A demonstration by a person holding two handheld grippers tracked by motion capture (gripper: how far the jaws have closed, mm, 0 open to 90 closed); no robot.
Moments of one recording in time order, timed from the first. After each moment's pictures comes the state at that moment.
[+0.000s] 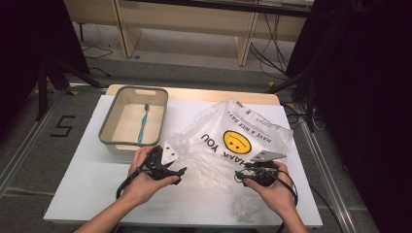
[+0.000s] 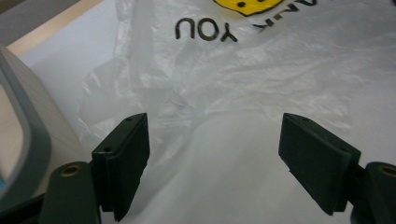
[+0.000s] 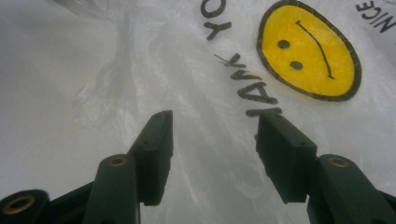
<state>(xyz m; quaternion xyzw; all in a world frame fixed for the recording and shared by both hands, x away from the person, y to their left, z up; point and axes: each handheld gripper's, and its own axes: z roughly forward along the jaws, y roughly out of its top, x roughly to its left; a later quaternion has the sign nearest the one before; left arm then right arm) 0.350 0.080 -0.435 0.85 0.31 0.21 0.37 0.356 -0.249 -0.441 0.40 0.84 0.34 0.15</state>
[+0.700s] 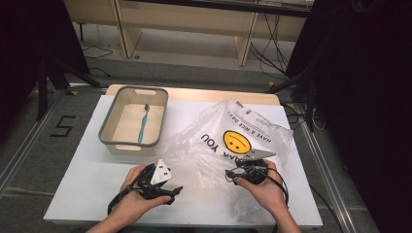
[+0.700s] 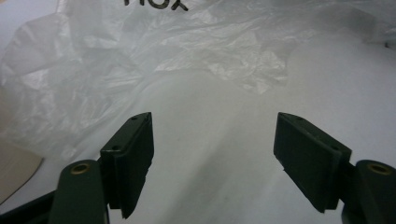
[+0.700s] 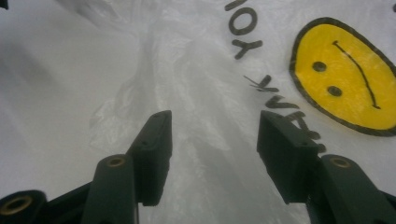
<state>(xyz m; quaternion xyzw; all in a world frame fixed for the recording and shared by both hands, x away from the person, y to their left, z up) 0.315 0.087 -0.455 0.86 0.29 0.17 0.38 0.365 -0.226 -0.449 0.38 0.84 0.36 0.14</state>
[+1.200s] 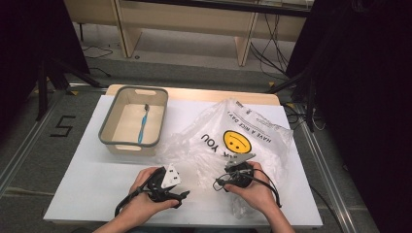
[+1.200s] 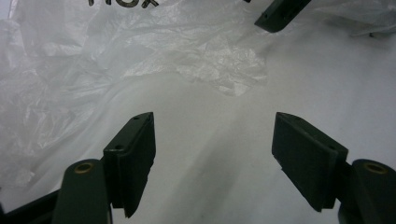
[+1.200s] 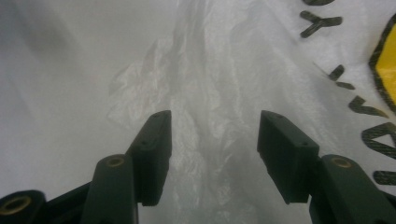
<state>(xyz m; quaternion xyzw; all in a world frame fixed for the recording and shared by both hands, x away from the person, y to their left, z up) 0.315 0.070 -0.463 0.87 0.26 0.16 0.37 0.368 -0.197 -0.469 0.31 0.90 0.30 0.11</state>
